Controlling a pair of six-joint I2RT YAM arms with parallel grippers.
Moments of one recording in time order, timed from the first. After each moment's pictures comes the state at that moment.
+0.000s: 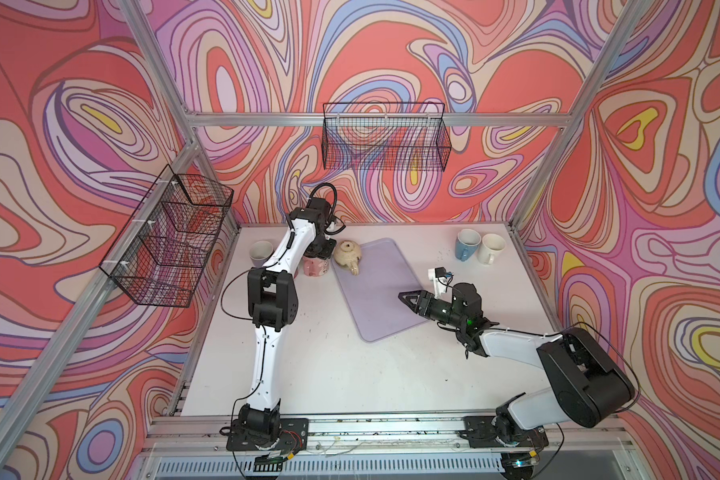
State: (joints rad) left arm -0.21 2.35 2.28 -1.19 -0.03 0.13; right arm 0.41 1.47 0.51 0.67 -0.51 0.89
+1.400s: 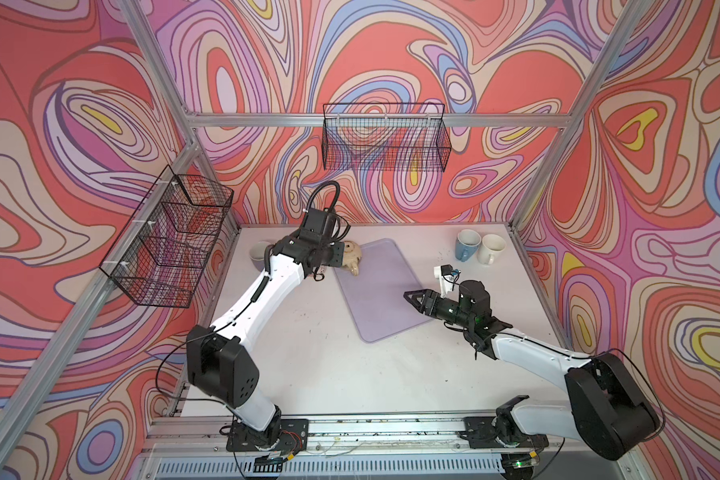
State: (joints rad) left arm -0.42 1.57 1.50 -0.72 -0.16 -0.25; right arm 0.40 1.30 0.55 0.41 -0.49 0.80
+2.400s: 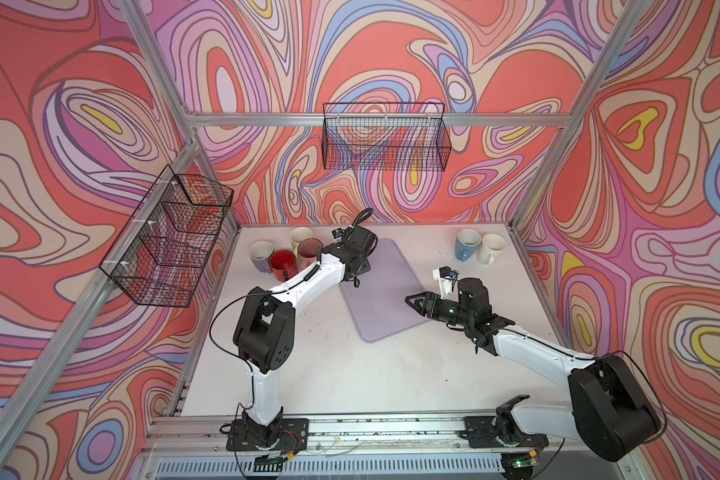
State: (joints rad) left arm -0.55 1.94 1.62 -0.68 -0.33 -0.88; right arm 0.38 1.30 0.58 0.24 -0.51 0.74
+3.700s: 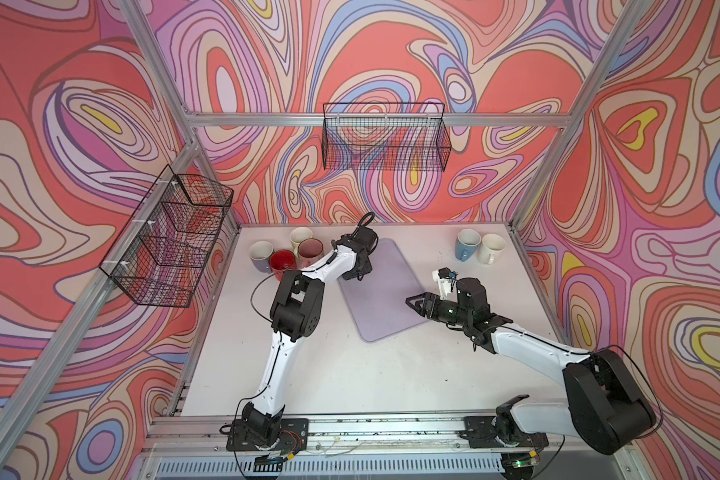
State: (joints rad) left arm -0.48 2.34 1.95 -0.77 -0.22 -0.79; right arm 0.37 1.34 0.58 0.24 -0.50 0.72
